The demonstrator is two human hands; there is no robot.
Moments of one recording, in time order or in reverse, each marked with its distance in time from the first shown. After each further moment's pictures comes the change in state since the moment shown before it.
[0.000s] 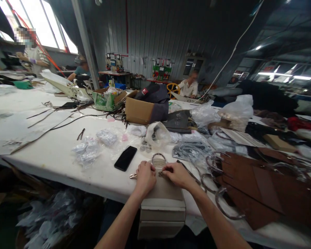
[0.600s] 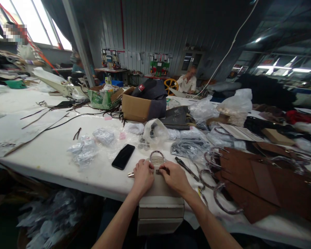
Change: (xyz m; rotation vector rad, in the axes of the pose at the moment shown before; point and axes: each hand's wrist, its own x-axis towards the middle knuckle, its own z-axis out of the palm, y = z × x) left_hand -0.003 0.001 0.002 0.082 -0.021 0.014; right_hand -0.019 -0.001 0.024 -0.133 0.255 -0.077
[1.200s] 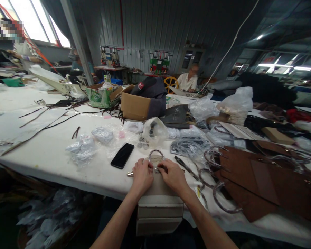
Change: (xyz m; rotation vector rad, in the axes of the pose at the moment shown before) left_hand -0.001 -0.003 0.003 0.003 0.015 0.019; right_hand 0.001 -0.002 0.006 -0.026 0.024 0.026
